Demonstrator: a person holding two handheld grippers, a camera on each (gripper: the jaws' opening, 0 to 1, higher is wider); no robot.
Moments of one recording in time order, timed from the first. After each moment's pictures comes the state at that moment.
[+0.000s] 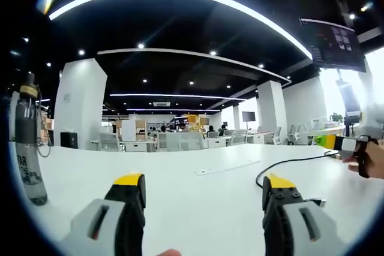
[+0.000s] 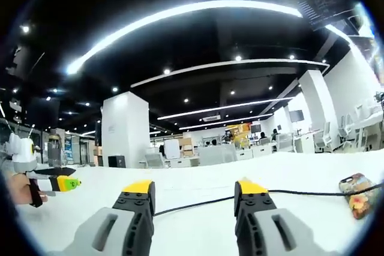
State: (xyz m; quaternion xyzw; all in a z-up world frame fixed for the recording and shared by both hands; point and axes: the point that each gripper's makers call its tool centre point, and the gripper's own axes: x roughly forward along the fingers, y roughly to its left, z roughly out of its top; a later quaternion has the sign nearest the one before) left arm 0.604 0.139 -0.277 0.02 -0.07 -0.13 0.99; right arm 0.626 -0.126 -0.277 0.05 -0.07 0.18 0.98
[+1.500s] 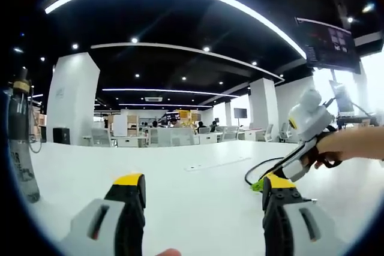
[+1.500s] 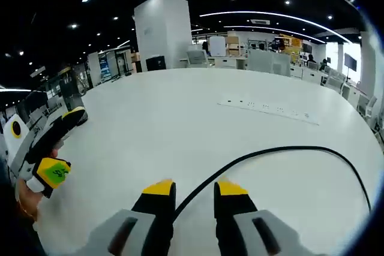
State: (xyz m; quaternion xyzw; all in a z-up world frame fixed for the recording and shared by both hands) left arm 0.603 0.123 -0.285 0.02 -0.05 -0.16 0.99; right arm 0.675 -0.002 -0.363 -0.06 0.28 0.32 0.90
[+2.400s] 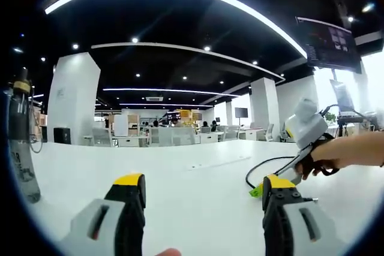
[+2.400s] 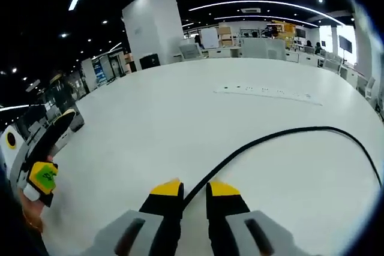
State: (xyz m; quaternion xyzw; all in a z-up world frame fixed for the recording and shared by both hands) left arm 0.601 0.126 -0.285 0.02 -0.05 -0.15 0.99; right arm 0.664 0.003 -0.383 -0.02 0.32 0.31 0.90
